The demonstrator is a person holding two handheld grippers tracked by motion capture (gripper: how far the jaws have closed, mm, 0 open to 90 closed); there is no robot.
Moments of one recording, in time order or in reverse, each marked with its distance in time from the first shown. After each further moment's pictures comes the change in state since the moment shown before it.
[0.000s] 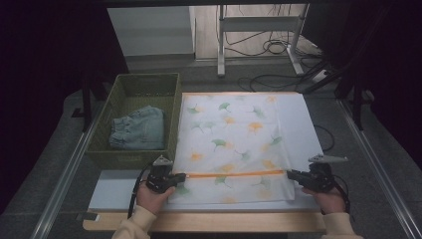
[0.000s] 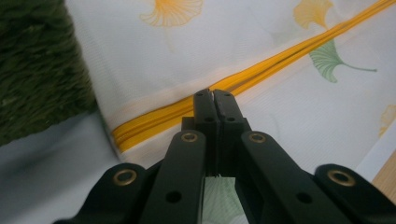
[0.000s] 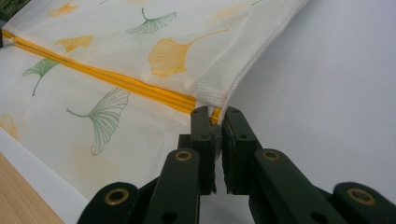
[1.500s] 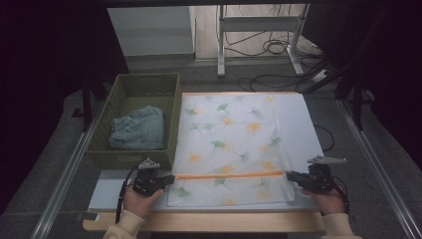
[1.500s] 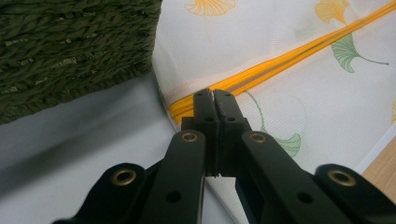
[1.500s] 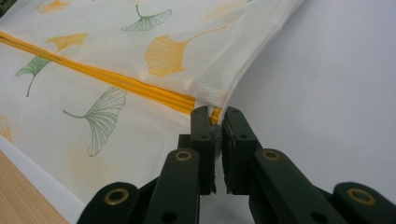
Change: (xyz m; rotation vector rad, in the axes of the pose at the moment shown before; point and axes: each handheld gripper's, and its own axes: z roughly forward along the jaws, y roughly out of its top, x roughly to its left) left arm 0.019 -0.015 -0.024 -0.014 0.021 -0.029; right arm 0.003 -0.003 0.001 0.009 -0.003 0.007
